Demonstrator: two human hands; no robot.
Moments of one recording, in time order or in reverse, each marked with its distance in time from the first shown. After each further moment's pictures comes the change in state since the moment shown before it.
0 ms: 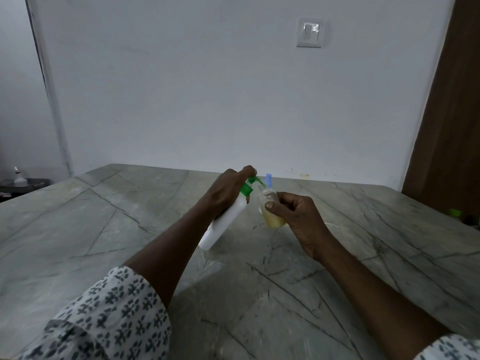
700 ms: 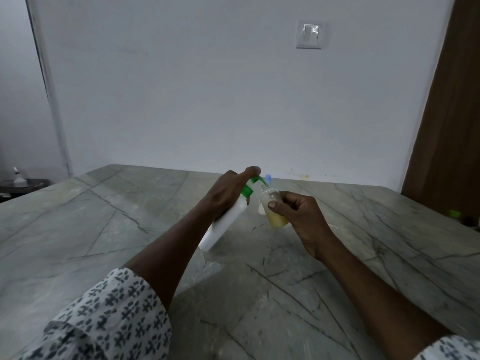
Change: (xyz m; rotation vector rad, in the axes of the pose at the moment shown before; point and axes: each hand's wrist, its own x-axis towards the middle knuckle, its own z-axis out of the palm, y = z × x) left_hand 0.003 -0.002 0.002 0.039 0.011 -0.017; right_hand 0.000 -0.002 -0.005 0.004 0.016 -0.010
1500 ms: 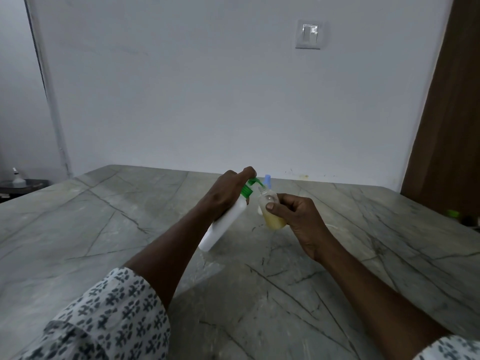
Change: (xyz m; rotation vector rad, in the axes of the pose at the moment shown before) left_hand -0.003 0.005 0.001 0.010 0.014 0.011; right_hand -0.001 0.002 0.002 0.019 -0.023 0.036
